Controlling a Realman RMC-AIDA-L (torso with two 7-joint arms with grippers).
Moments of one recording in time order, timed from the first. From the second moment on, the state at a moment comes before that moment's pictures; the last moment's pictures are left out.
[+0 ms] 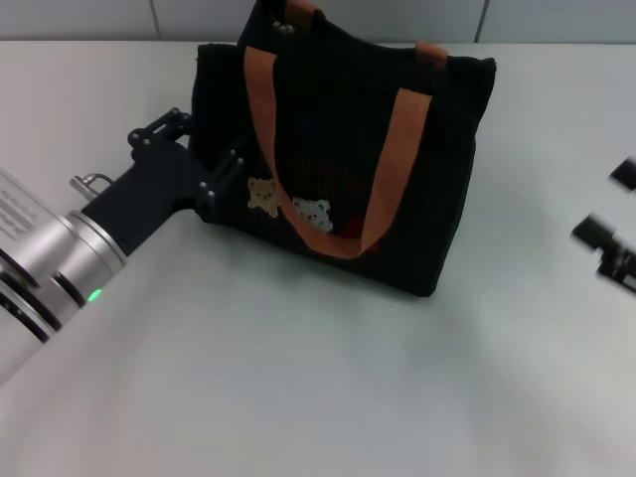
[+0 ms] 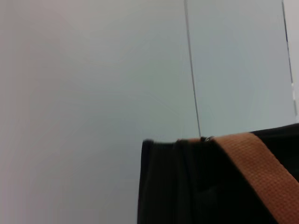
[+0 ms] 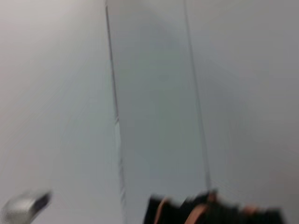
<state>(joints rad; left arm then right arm) -0.53 -2.08 0.05 -0.03 1.89 1.32 -0.21 0.31 2.08 -0.09 -0.35 -2.02 -1.94 0.78</state>
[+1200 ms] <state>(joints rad) -0.55 -2.08 0.02 -0.13 1.89 1.45 0.14 0.61 2.08 -0.10 -0.04 -1.68 -1.42 0.50</state>
